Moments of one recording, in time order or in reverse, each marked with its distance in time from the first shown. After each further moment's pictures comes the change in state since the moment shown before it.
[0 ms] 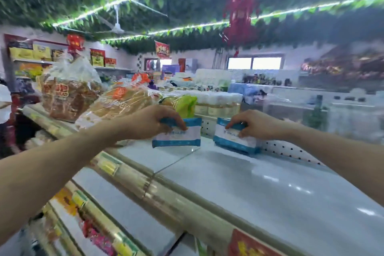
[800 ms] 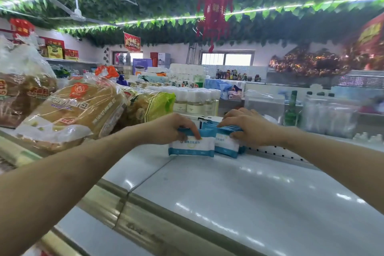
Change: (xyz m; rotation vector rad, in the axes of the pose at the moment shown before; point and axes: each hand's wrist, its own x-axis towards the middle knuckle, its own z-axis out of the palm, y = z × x) left_hand 0.111 -0.017 0.072 -0.085 -0.178 0.163; right_hand -0.004 0.029 0.013 -0.365 0.014 0.071
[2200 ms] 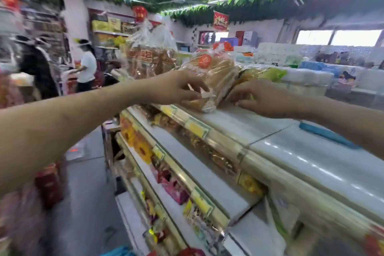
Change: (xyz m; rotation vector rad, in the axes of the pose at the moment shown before) left_hand -0.272 -0.008 -0.106 0.267 0.191 -0.349; right_hand 0.073 -0.256 -0.053 0.357 0.090 -0.450
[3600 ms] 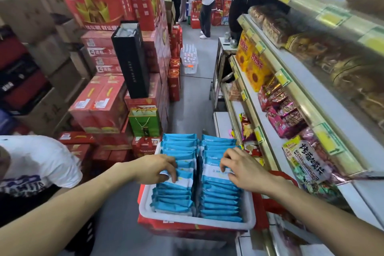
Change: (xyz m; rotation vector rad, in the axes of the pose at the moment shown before) left_hand -0.510 -0.017 0.264 -0.149 -0.467 -0.670; right_hand -0.090 -0.245 0.429 0.307 -0.424 -0.557
